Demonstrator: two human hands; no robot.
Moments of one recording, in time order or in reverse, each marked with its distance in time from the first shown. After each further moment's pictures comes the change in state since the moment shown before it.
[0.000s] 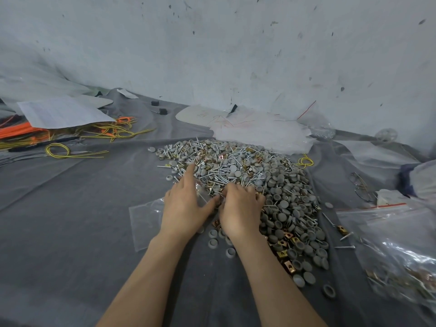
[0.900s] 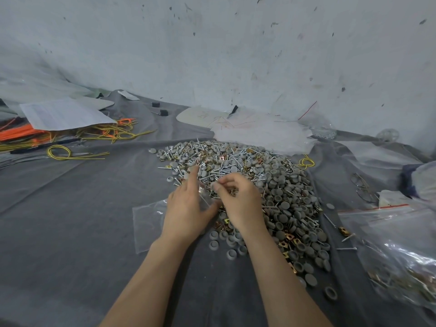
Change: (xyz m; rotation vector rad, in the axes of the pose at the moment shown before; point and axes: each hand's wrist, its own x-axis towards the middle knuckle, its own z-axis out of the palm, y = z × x) left_hand -0.004 0.003 -0.001 -0.034 -0.023 0.049; right_hand 0.005 0.002 -0.013 0.712 0.089 -0.084
